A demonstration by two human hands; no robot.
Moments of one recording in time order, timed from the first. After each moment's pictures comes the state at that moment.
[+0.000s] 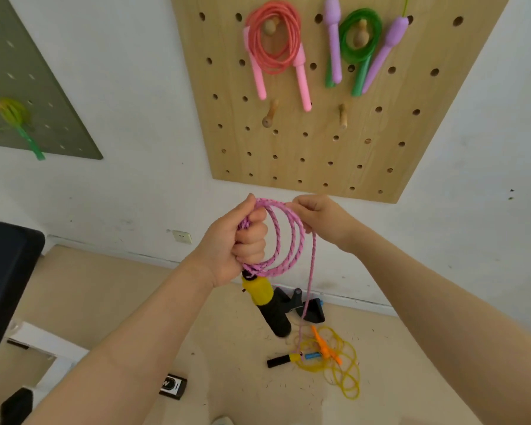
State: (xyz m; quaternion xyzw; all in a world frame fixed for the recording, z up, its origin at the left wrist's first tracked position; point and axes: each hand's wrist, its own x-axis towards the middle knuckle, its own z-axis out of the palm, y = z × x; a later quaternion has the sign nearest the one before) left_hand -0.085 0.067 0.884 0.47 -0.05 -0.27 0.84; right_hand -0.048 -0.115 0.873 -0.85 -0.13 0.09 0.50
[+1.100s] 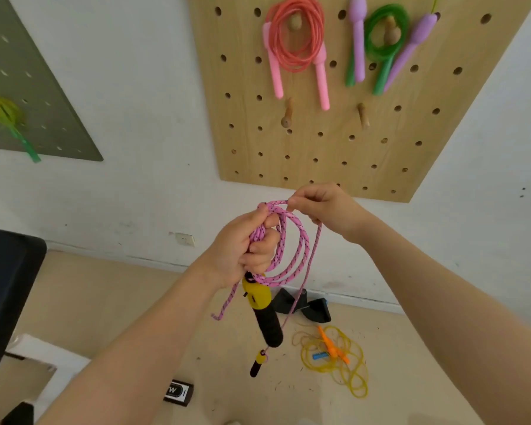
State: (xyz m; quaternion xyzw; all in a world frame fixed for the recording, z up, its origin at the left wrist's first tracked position) left_hand -0.061 0.114 0.867 0.48 -0.13 -0.32 0.80; right_hand -0.028 -0.073 0.880 -0.83 -0.13 0.07 0.53
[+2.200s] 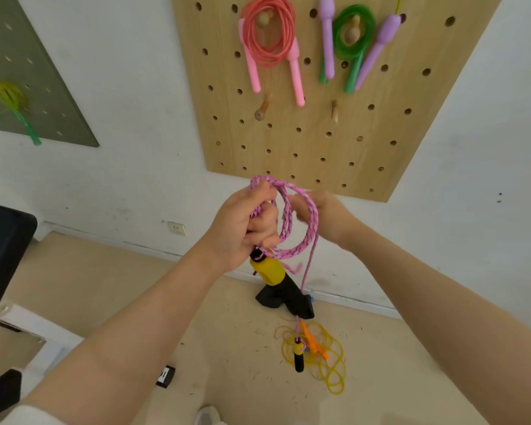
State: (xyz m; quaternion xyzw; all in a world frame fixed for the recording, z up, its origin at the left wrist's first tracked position) left_hand -0.098 0.026 0.894 0.50 -0.16 -0.19 0.83; right_hand -0.065 -0.138 0.883 -0.90 -0.16 0.05 0.40
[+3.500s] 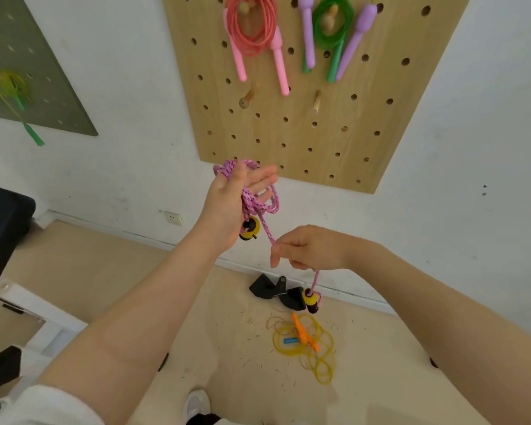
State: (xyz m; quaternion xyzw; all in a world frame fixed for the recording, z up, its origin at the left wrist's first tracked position) left_hand -0.107 -0.021 0.886 0.55 -0.03 -0.01 0.84; right_hand -0.126 -0.178 0.875 -0.88 -0.23 0.29 0.30
